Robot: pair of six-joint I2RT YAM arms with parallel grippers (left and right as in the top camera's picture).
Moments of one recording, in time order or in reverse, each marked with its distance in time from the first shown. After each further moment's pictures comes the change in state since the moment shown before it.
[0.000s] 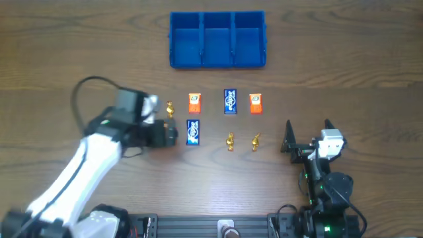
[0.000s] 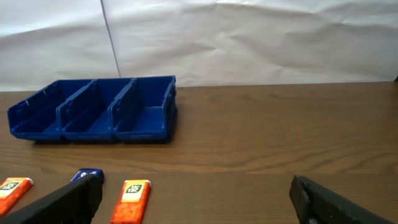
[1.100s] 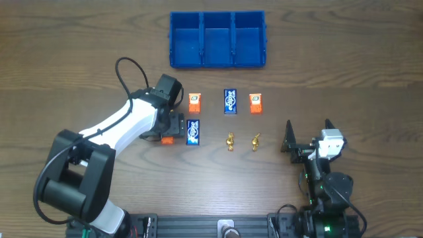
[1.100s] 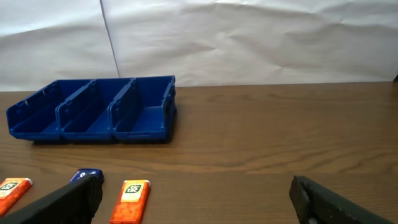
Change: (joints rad) left arm -0.126 0.435 0.203 -0.020 -0.269 -0.141; right arm 0.000 0.000 0.000 0.000 0.000 0.000
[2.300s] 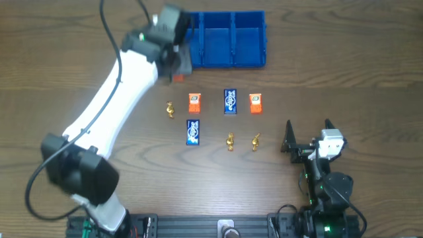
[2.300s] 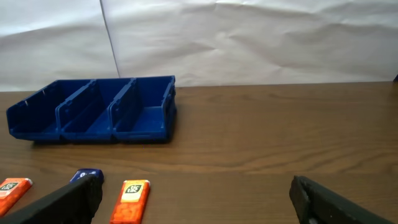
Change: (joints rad) left arm -0.002 0.153 0.887 -0.364 -0.076 -0.038; right arm 0.000 0.000 0.000 0.000 0.000 0.000
